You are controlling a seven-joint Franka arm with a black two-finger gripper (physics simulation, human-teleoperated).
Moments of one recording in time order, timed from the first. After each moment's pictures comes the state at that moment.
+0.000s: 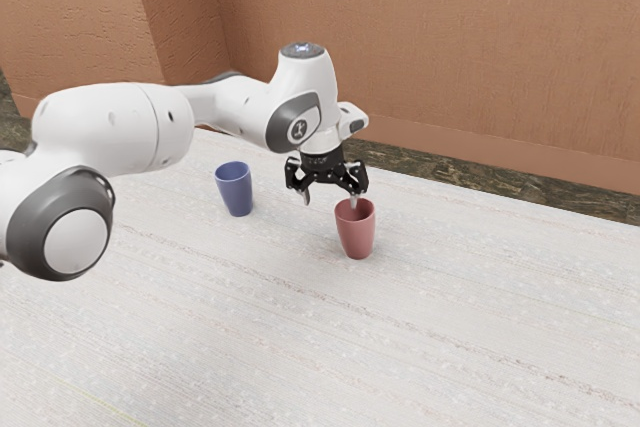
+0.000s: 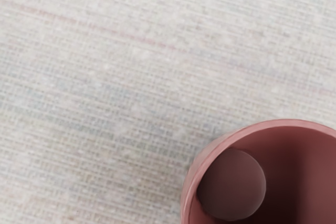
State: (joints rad) arm -0.15 0.69 -0.01 -1.31 0.05 2.11 -0.46
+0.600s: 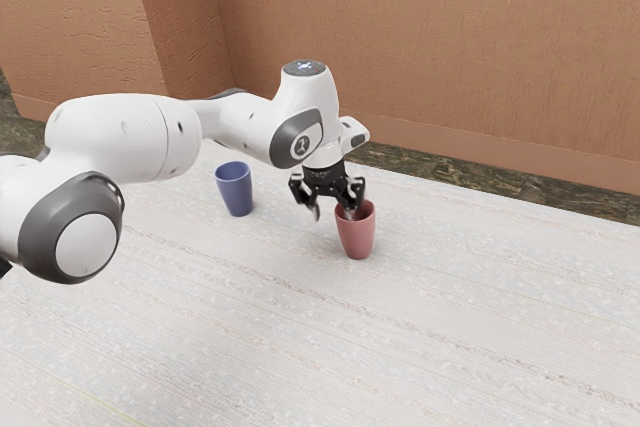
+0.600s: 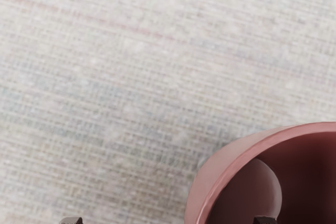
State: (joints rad) arm -0.14 0.73 -0.01 -1.32 0.05 2.16 -0.43
